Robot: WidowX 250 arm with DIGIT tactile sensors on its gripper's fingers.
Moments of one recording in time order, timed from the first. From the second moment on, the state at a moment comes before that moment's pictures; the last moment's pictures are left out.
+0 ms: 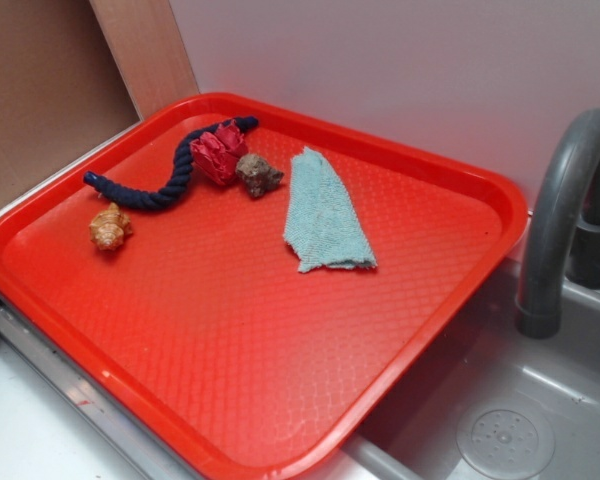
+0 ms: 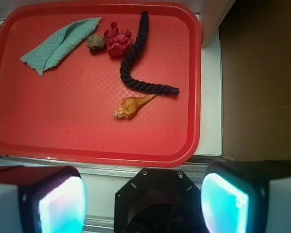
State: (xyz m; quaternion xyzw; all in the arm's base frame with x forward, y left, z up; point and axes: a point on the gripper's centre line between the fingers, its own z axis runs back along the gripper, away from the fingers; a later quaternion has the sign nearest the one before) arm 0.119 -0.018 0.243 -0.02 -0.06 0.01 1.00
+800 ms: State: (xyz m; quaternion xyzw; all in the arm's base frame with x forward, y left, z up) arm 0.169 -0.029 0.218 -0.04 -0.06 0.07 1.00
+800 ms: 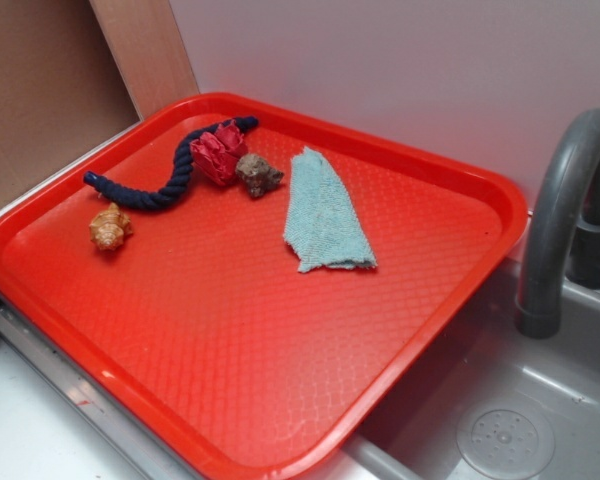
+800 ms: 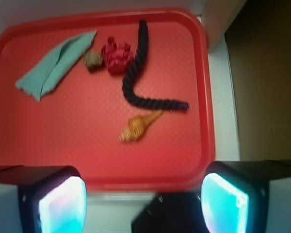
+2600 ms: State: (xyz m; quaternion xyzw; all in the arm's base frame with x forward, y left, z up) arm 0.268 -0.055 0.026 0.01 -0.04 0.07 1.00
